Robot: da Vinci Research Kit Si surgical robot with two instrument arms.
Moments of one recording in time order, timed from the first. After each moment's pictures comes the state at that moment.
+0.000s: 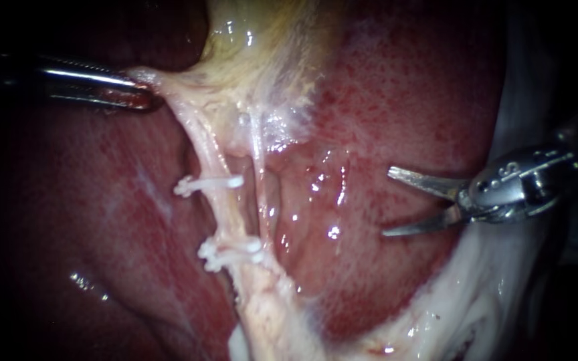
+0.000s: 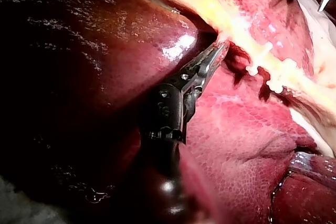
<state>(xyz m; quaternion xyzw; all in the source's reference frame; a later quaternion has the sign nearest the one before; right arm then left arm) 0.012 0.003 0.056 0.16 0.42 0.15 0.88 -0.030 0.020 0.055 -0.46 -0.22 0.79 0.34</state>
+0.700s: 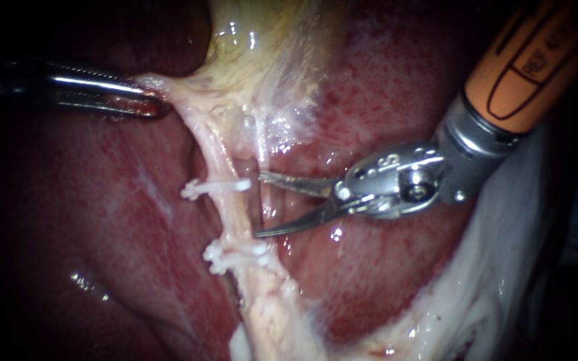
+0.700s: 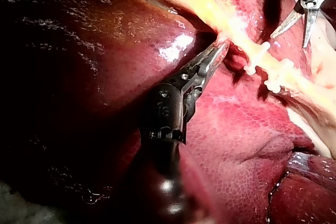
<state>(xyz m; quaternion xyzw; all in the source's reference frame) 0.024 0.002 0.058 0.32 0.45 0.14 0.82 -0.030 0.019 0.055 -0.46 -0.22 0.79 0.34</state>
